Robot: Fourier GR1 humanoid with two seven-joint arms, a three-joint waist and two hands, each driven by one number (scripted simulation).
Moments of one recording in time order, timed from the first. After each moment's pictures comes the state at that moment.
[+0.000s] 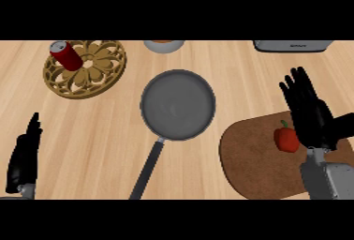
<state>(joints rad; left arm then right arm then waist) 0.02 0.45 -0.07 -1.34 0.05 0.43 0.09 -0.21 -0.21 -0.05 -1.53 -0.34 -0.11 0.10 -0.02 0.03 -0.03</state>
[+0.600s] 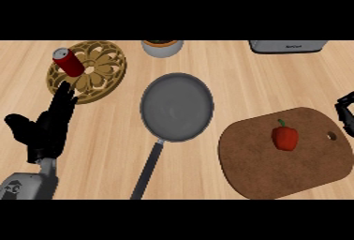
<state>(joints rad) -0.13 0.34 -0.08 -1.50 0.23 0.28 0.11 -0.13 -0.58 -0.20 -1.52 -0.21 0.15 -0.14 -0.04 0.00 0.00</state>
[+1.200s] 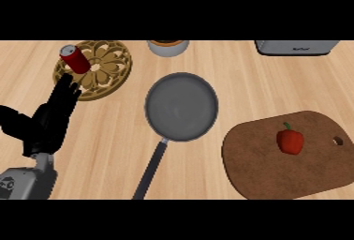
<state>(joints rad) -0.17 0.34 -0.06 -1.55 0.28 0.22 0.18 0.02 -0.84 -0.32 -1.48 0.01 0.27 -0.37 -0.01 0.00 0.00</state>
